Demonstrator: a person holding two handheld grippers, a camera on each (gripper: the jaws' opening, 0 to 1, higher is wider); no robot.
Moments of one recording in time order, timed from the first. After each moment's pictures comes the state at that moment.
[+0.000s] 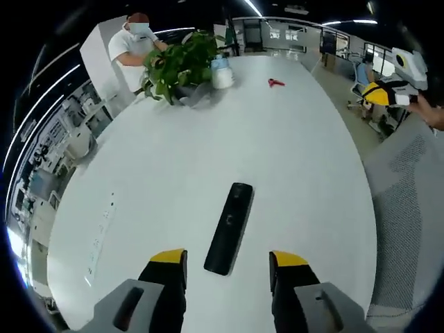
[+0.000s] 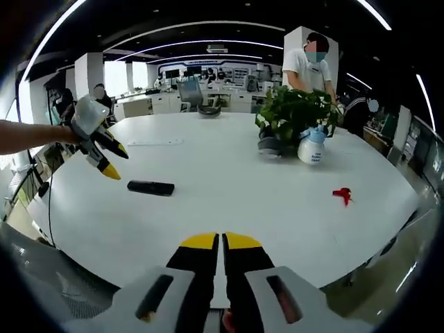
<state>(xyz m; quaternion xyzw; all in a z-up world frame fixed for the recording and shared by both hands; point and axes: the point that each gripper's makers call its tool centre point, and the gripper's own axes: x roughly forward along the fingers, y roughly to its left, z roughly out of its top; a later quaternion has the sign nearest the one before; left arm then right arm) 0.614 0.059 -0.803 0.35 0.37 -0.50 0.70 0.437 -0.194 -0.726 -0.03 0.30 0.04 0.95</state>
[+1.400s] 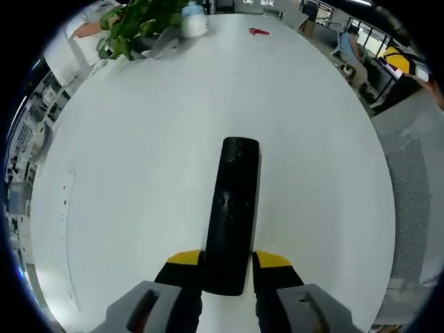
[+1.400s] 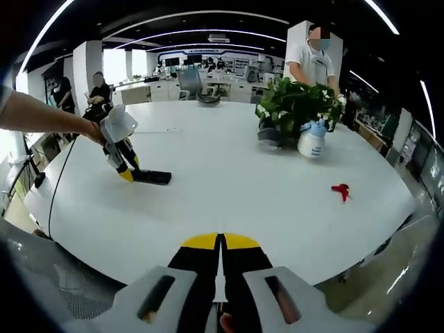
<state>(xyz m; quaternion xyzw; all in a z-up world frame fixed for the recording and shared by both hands) 0.633 0.052 -0.879 0.40 0.45 -0.53 0.60 0.437 -0.194 -0.736 -0.05 0.33 0.04 0.94</state>
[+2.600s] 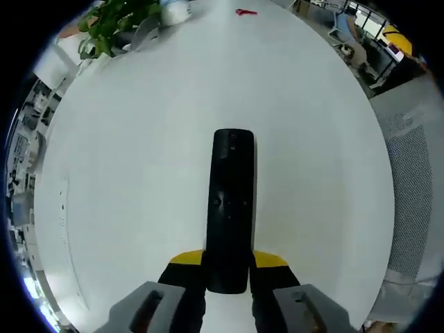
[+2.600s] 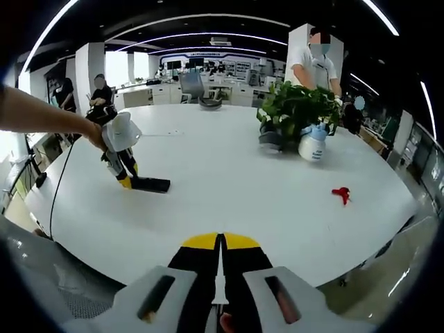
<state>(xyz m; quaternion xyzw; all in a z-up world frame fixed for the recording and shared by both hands) 0.609 0.053 -0.880 0.45 0.47 -0.51 0.57 0.438 -0.193 -0.731 -0.05 0.32 0.04 0.95</state>
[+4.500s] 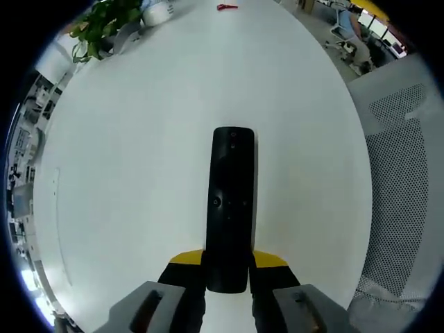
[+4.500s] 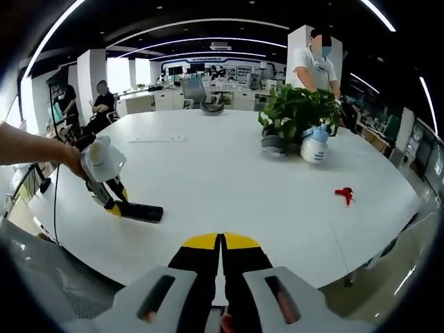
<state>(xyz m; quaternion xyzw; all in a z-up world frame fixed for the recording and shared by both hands) 0.525 0.056 -0.881 0.45 0.49 -0.49 0.57 0.435 -0.190 -0.727 -0.03 0.30 0.05 0.95</state>
